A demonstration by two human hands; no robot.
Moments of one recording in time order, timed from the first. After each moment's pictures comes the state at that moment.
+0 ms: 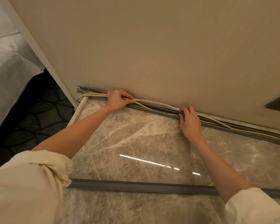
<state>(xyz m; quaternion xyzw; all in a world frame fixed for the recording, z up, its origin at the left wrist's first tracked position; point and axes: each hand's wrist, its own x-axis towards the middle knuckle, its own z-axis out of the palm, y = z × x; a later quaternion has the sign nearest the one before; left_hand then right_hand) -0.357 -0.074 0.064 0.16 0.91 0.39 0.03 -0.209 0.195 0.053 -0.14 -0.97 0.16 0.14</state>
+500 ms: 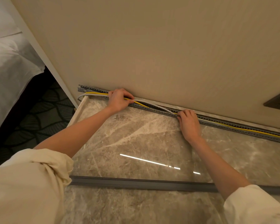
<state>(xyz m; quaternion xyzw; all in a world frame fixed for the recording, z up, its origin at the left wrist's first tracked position) -0.346 -0.071 0.065 0.16 0.92 0.35 0.01 -0.199 0.199 0.040 -0.06 -0.99 0.05 0.13</state>
